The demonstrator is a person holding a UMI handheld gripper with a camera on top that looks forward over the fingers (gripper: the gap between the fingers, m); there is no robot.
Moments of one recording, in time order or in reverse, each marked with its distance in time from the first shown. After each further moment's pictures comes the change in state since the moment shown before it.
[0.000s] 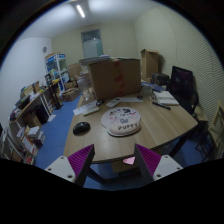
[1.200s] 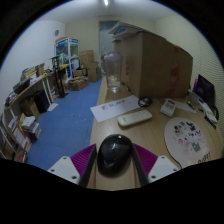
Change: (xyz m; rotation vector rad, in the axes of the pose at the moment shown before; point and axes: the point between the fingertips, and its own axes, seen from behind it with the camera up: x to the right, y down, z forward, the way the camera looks) arm -0.217 -0.018 0.322 -0.051 -0.029 -0.154
